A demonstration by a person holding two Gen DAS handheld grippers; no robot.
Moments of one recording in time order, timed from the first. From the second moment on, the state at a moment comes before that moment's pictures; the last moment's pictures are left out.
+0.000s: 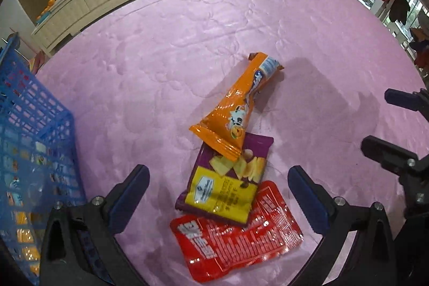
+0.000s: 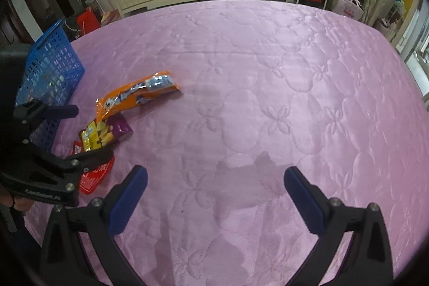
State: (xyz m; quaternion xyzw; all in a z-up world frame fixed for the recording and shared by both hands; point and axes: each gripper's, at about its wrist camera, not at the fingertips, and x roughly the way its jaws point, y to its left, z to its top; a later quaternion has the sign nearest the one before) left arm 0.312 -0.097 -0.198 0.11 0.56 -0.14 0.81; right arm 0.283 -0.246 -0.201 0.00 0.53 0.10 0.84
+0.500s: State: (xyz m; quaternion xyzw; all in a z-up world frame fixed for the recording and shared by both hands) left arm 0.275 -0.103 -0.193 0.09 0.55 -0.17 0.82; right arm 0.265 -0.250 -0.196 0.00 0.53 0.11 0.84
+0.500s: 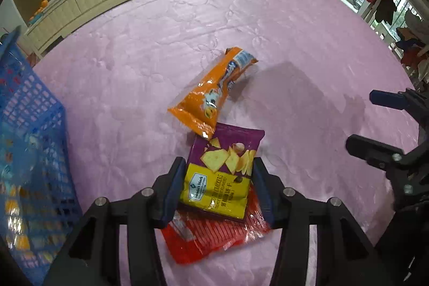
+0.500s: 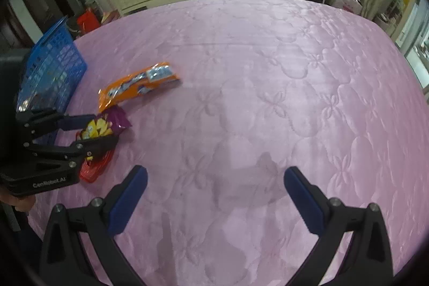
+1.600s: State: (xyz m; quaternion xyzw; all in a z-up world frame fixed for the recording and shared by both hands) left arm 0.131 -0.025 -0.158 -0.02 0.47 -0.01 0.88; right arm 0.252 -0.097 -0.198 -0.29 0.44 0.40 0.75
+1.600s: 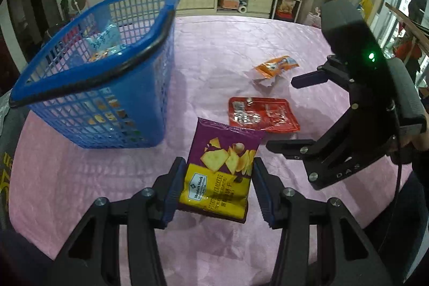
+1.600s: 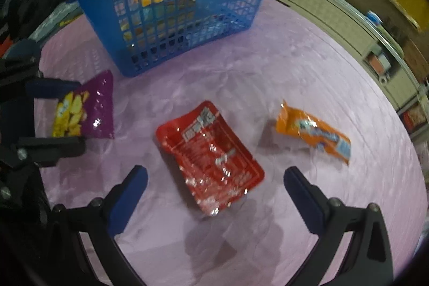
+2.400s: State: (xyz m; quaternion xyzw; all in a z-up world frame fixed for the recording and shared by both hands) left arm 0.137 -0.027 -0.178 -0.02 0.47 -0.02 0.88; right arm 0.249 -0.087 -0.196 -0.28 0.46 0.44 0.72
